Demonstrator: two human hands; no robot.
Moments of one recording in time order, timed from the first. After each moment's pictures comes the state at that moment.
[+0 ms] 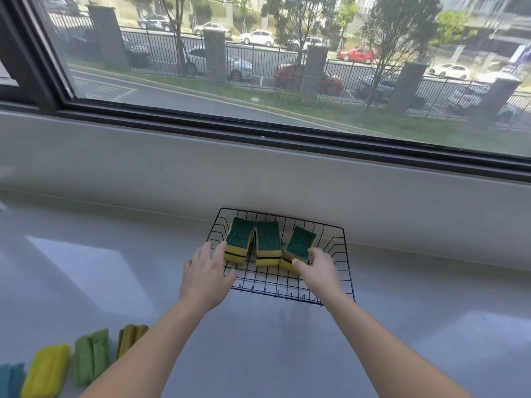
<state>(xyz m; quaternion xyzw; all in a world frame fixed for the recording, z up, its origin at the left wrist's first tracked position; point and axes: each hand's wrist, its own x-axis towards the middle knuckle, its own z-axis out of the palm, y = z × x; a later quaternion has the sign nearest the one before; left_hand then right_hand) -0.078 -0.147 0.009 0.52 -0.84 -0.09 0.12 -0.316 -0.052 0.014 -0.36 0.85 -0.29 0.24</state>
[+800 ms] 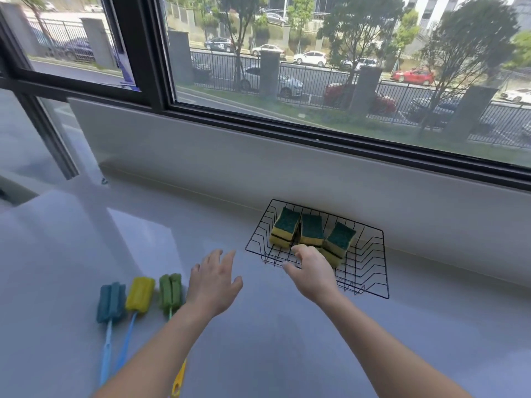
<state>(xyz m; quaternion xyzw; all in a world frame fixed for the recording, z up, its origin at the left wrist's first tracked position) 0.039 -0.058 0.025 0.59 -0.80 -0.08 0.10 -0.188 -0.014 0.050 -0.58 0.76 -0.24 0.17</state>
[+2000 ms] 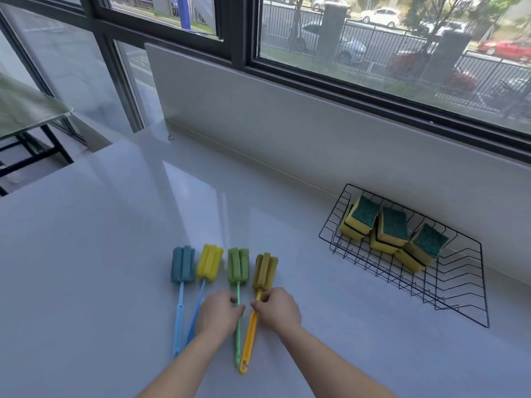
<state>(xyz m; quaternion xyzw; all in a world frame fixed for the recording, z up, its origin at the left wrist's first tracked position) 0.178 -0.032 -0.069 0.74 -0.59 -0.31 0.11 0.034 -0.034 -0.050 -0.49 0.77 -0.08 0.40</state>
